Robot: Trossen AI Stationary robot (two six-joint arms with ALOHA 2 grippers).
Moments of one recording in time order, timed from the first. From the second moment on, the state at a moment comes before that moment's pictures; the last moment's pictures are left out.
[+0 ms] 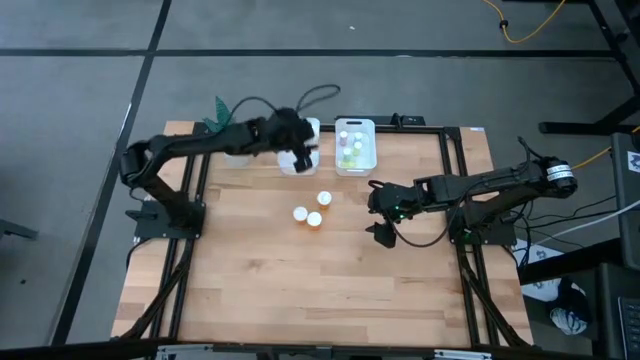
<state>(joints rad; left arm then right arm) 0.43 1.55 1.21 -0.32 -0.15 0.20 0.09 1.28 0.87 -0.52 0.01 0.38</state>
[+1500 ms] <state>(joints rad) 0.48 1.66 1.33 -0.51 -0.06 0.08 0.09 1.28 0.84 -0.52 0.01 0.39</state>
